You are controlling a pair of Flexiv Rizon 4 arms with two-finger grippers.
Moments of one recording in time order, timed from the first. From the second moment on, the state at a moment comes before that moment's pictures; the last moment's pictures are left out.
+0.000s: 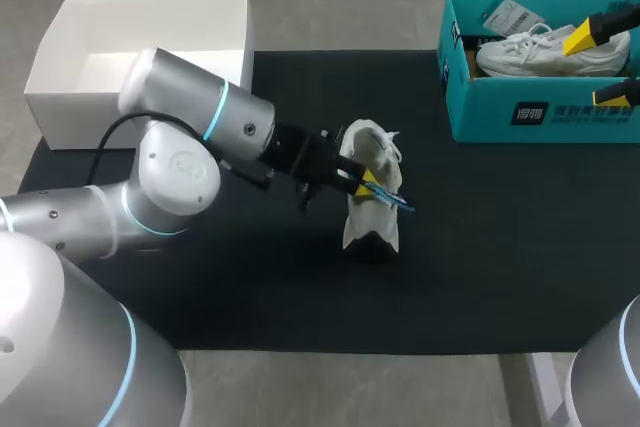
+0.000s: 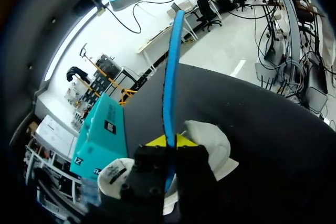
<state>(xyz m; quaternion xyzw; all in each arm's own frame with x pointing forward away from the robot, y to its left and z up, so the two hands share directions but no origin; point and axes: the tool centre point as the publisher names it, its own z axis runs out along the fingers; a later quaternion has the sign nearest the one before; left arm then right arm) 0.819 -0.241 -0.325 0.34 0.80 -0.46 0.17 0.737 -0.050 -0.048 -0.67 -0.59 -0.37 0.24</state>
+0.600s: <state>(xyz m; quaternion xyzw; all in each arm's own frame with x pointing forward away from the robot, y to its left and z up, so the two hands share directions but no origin) 0.837 -0.239 -0.350 0.29 0.83 -0.43 0.21 0.737 -0.050 -0.048 -0.67 -0.59 -0.37 0.24</state>
